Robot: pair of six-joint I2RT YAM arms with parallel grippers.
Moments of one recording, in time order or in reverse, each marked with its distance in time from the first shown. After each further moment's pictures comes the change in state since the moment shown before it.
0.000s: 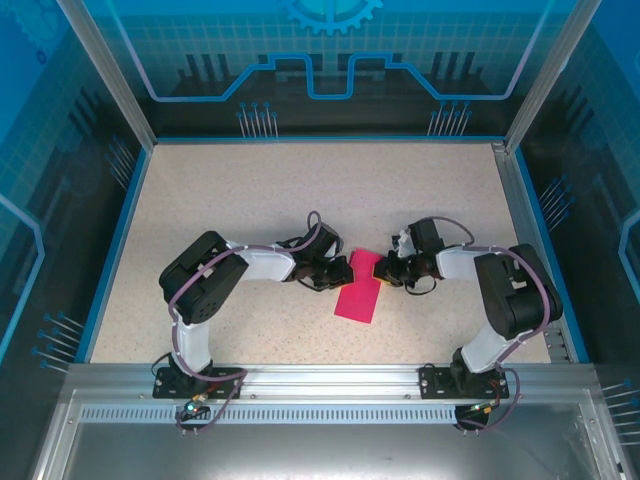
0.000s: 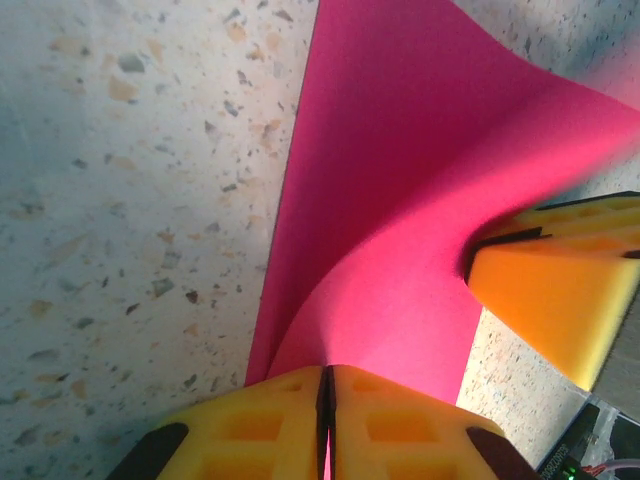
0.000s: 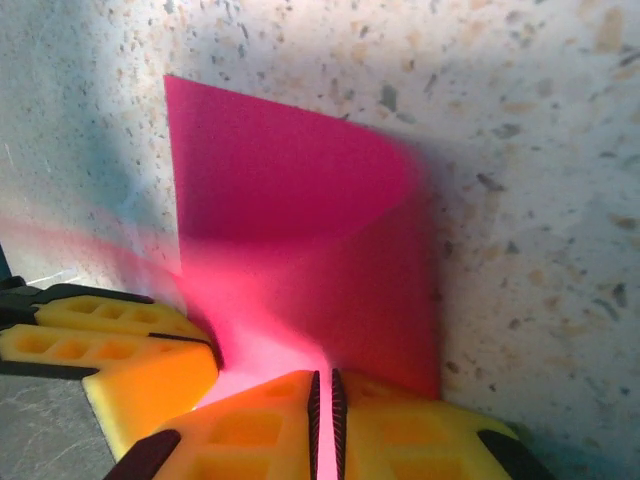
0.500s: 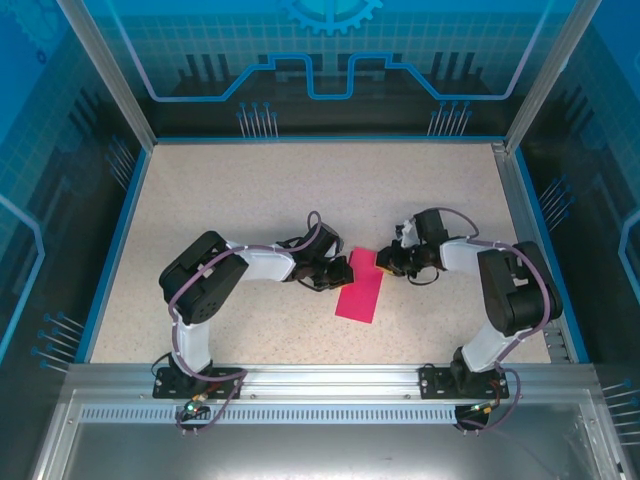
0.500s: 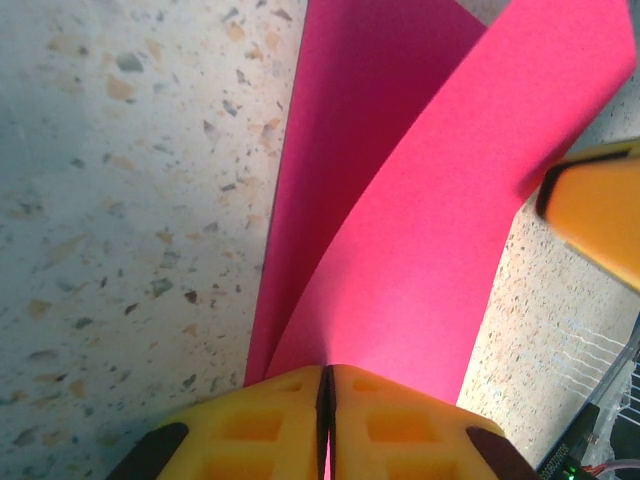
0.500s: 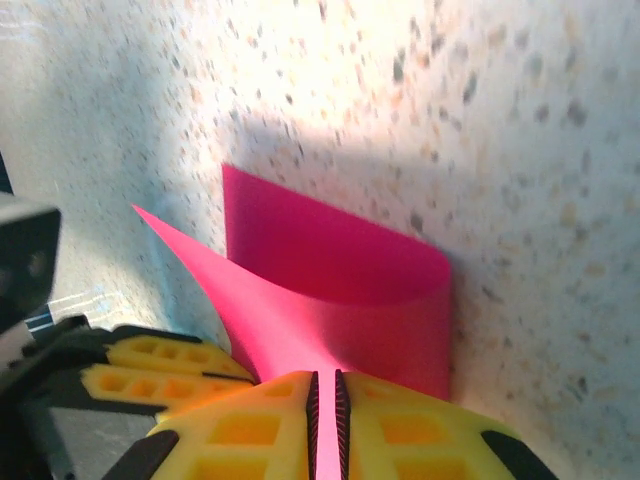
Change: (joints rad) left arm 0.000 0.000 0.000 0.000 0.000 0.002; right arm -0.048 0.021 0.084 -0.030 -0.028 -0.016
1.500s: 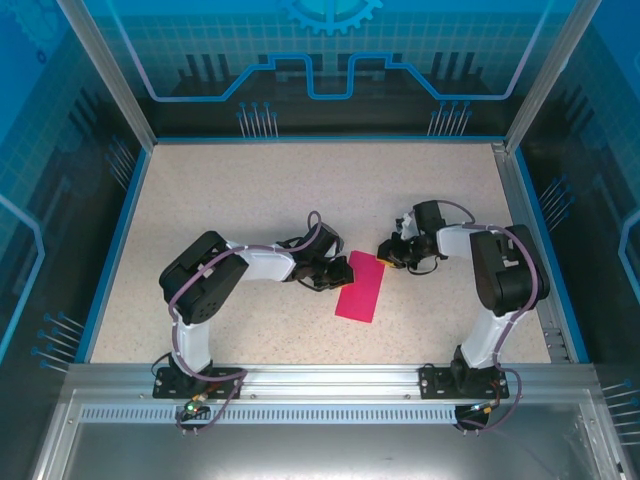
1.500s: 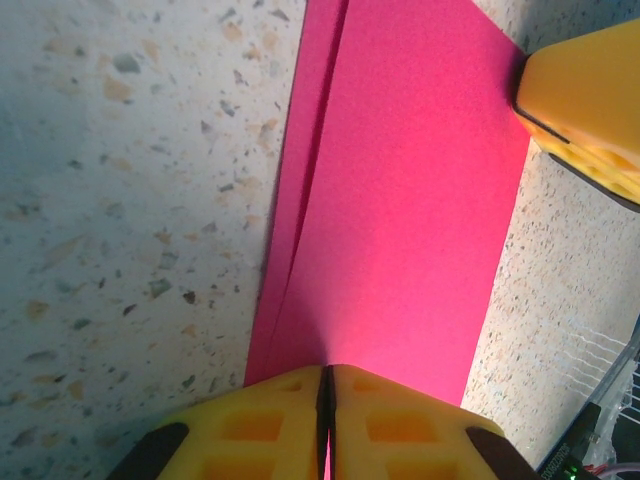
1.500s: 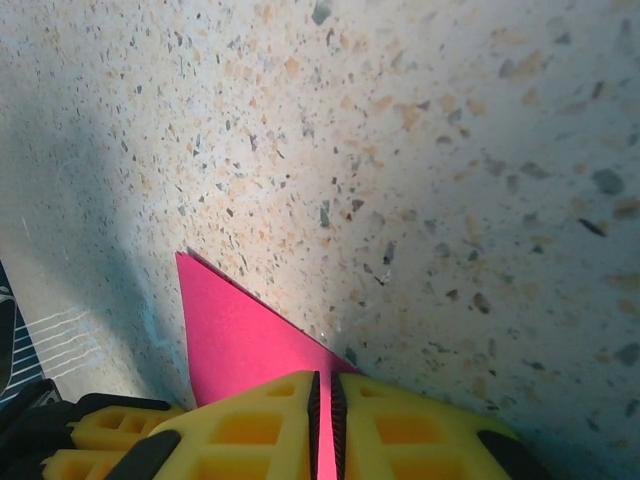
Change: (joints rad) left arm -0.001 0.000 0.000 0.000 0.000 0.002; right arm -0.031 0.133 0.120 -0.068 0.014 -0.052
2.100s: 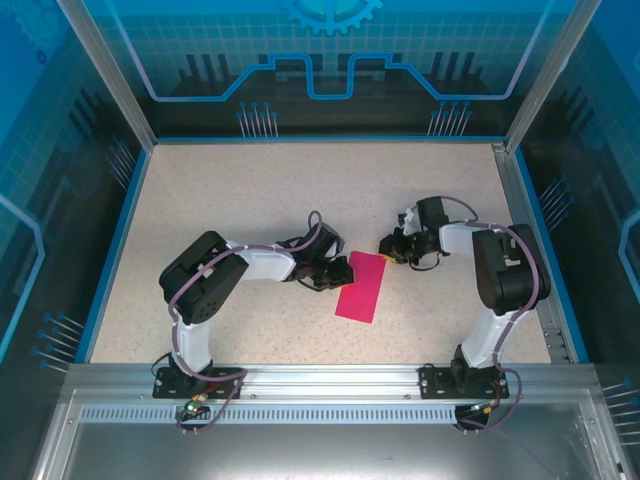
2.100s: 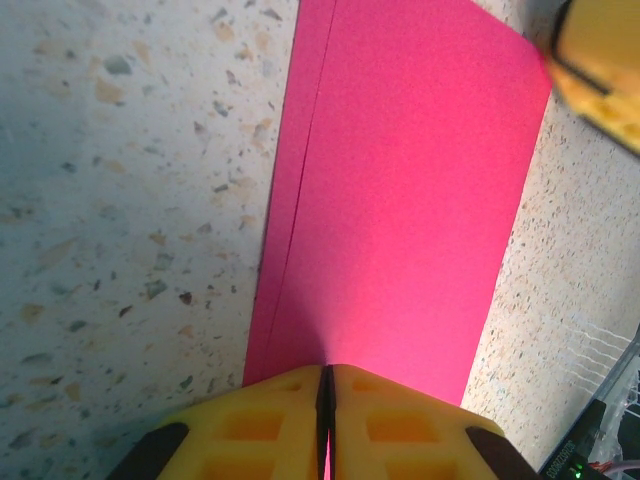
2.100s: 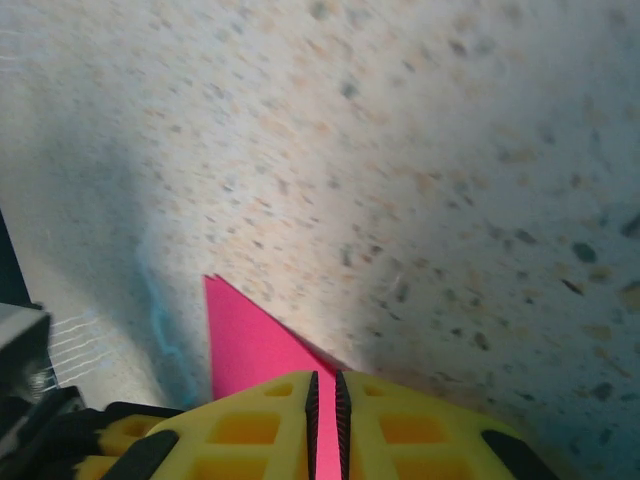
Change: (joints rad) left arm 0.000 0.000 0.002 -0.004 0.000 0.016; right arm -0.023 0.010 0.016 0.000 -0.018 -0.014
